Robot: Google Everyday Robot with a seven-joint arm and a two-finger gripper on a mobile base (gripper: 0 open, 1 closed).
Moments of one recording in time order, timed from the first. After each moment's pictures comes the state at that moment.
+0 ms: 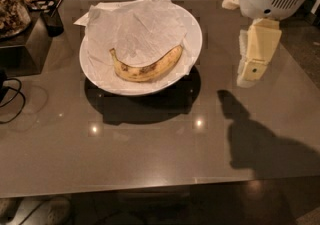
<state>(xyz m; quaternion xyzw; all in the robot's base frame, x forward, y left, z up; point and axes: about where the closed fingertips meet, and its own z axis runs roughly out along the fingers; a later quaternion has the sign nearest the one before) 0.482 -0.152 0.995 -0.68 0.72 -0.02 0.15</state>
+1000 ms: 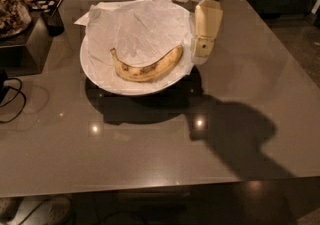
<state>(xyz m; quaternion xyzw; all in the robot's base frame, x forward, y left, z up) 0.538 -0.074 0.993 -0.72 0.67 0.03 0.15</state>
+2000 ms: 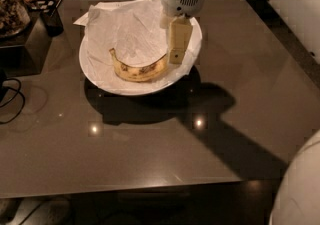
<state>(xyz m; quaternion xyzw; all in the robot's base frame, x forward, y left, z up) 0.569 -0.040 0.944 -0.72 0.68 0.05 0.10</state>
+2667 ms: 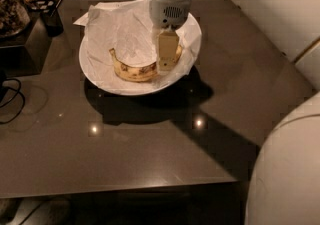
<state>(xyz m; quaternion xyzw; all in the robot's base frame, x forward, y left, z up) 0.576 -0.020 0.912 -0.73 0.68 0.05 0.06</state>
